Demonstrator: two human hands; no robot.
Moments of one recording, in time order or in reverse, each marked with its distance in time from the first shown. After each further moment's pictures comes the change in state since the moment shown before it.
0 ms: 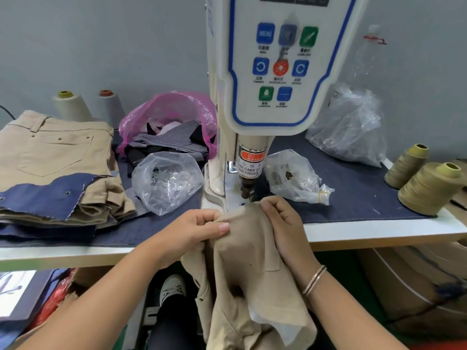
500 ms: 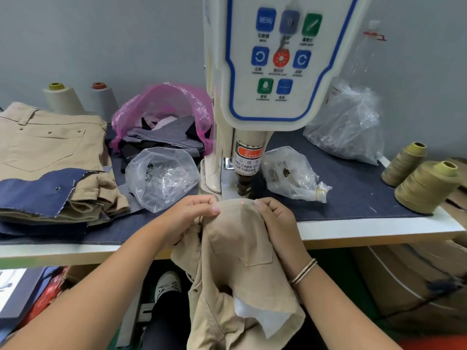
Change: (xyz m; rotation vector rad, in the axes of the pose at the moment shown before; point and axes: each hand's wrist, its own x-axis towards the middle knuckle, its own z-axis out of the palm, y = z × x) left_hand 0.028 -0.003 -0.012 0.010 0.053 -0.002; right_hand 0.009 0.016 0.002 -0.015 0.051 0.125
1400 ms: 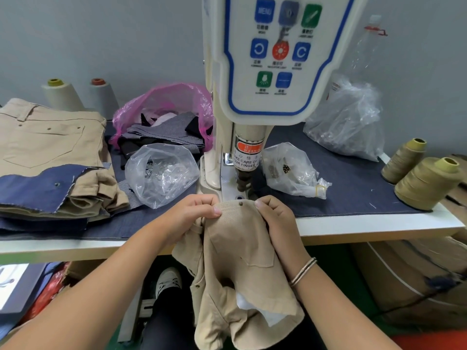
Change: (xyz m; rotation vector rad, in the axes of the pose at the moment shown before) left_hand -0.004 -0.002 0.004 -0.004 -0.068 0.070; right_hand -0.005 0.003 -0.002 0.034 -0.036 0.019
